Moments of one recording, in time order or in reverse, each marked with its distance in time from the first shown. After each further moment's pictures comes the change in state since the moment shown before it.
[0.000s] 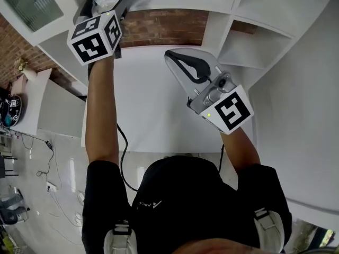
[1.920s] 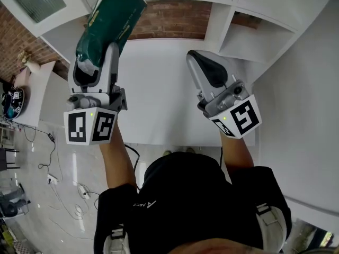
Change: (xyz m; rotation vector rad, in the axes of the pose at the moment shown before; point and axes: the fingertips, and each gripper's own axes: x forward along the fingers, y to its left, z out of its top) left arm -0.194 -0.047 0.009 -0.158 -0.305 -0.109; right arm -0.061 -0.005 -0.002 0.077 -0.092 -0.142
